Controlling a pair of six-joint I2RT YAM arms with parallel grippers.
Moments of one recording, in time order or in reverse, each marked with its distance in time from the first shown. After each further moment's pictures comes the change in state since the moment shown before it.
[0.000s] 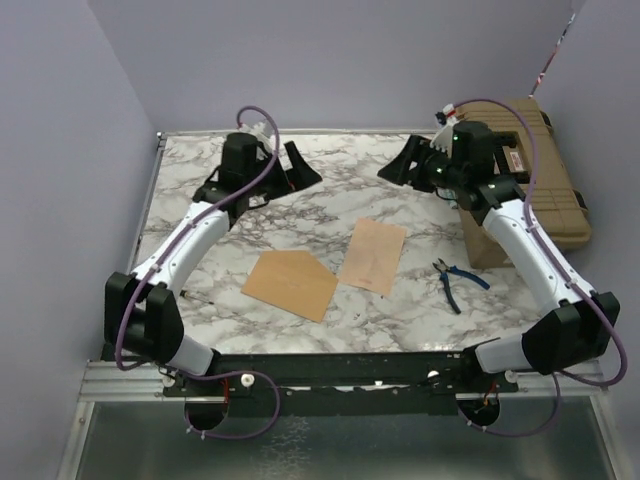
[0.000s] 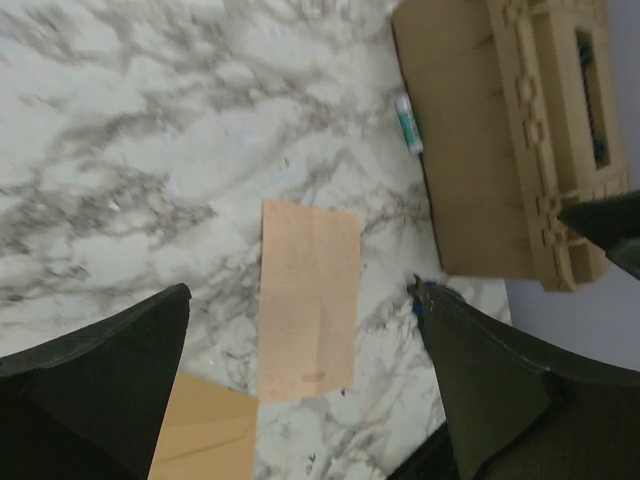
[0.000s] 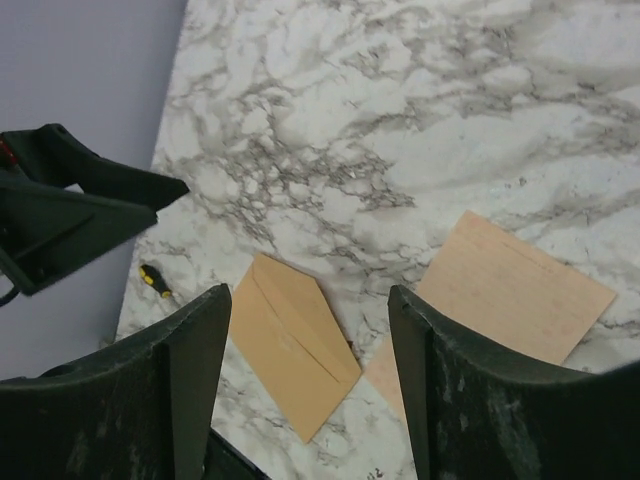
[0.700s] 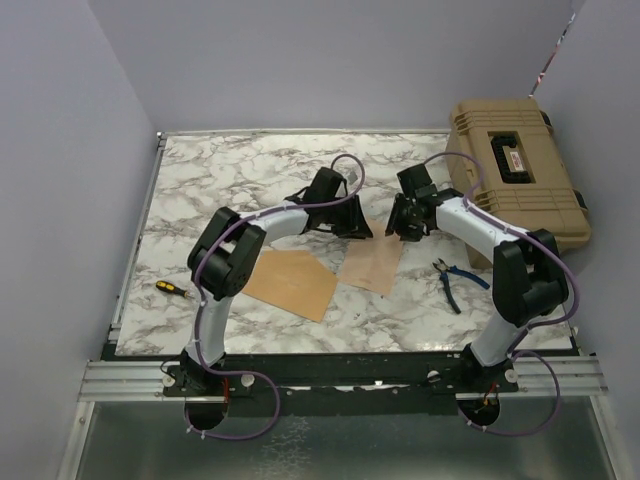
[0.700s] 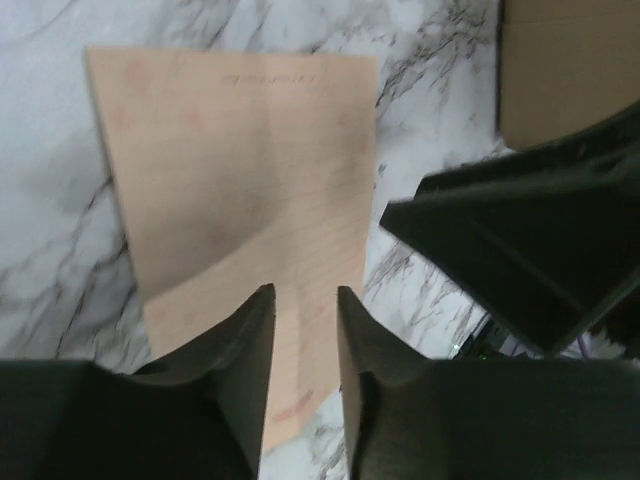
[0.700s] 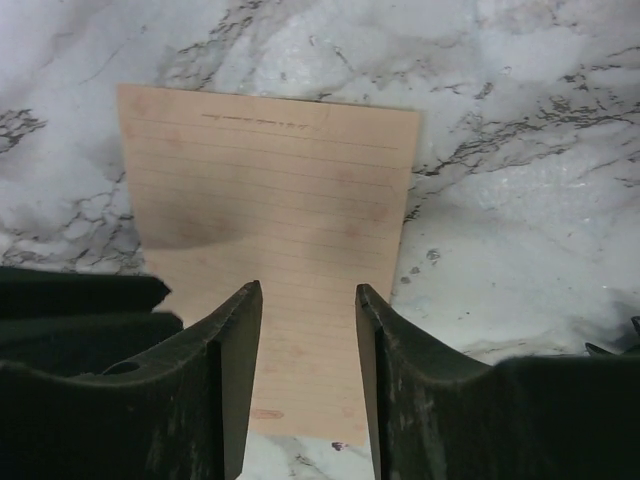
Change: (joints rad) left arm -0.334 0.561 0.037 0.180 0.119 -0.080; right arm 0.127 0.333 -0.181 -0.134 0.476 0.131
